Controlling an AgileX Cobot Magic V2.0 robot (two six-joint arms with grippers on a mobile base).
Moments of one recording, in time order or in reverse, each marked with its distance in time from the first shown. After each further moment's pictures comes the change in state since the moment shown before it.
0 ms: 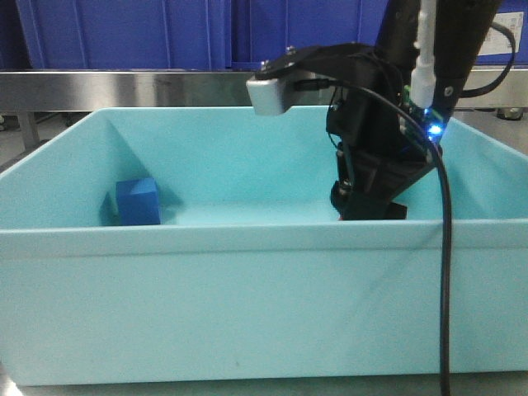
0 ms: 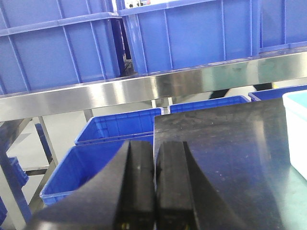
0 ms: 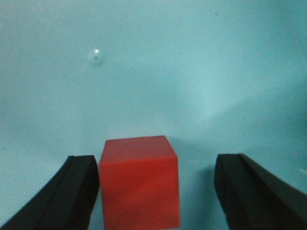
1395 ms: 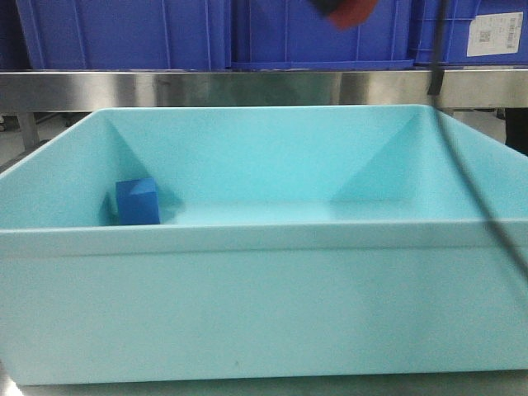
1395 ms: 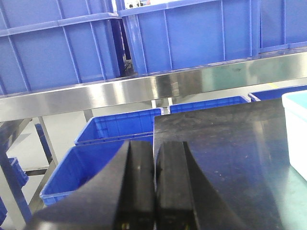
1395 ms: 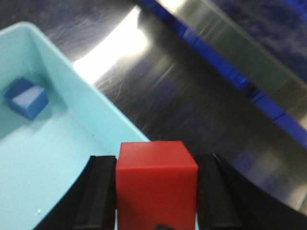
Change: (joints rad) left arm 0.000 0.000 0.000 0.000 0.000 0.000; right arm -0.075 -0.345 -0.074 0.000 -0.254 0.215
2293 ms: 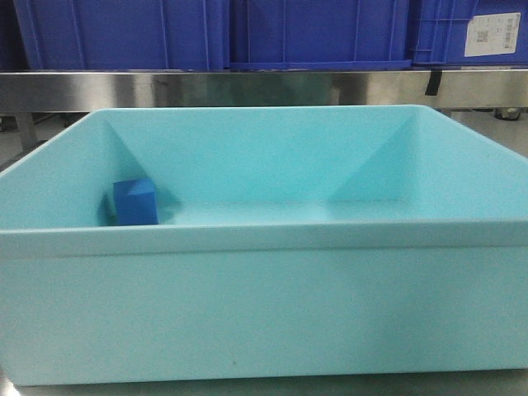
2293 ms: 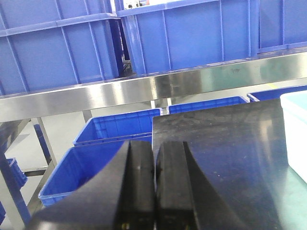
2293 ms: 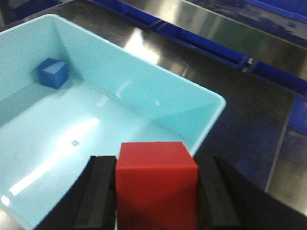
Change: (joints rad) left arm 0.000 0.000 0.000 0.000 0.000 0.000; right arm -0.106 -0.724 0.676 0.153 -0.166 0.012
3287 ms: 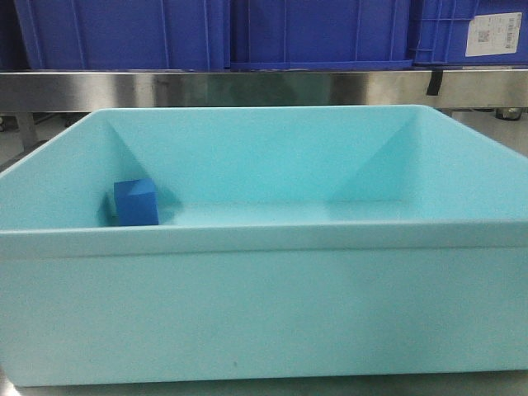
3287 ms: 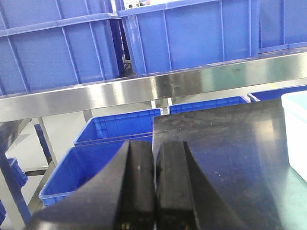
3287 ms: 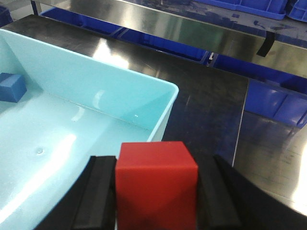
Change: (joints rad) left arm 0.000 0.000 0.000 0.000 0.000 0.000; right arm -0.138 -0.107 0.054 0.034 0.010 0.002
